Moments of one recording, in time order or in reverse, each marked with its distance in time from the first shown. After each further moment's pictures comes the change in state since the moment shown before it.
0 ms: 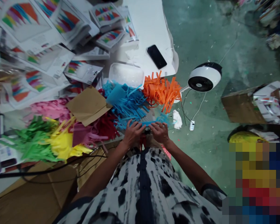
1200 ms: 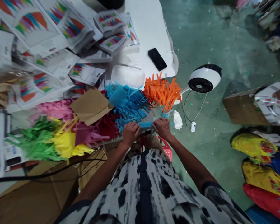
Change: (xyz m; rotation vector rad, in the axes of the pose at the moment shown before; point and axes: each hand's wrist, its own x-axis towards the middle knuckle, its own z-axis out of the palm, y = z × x) left_hand 0.000 -0.004 -0.005 -0.026 0.096 -0.234; right_hand 0.038 0.009 -0.025 0.090 -0.249 0.213
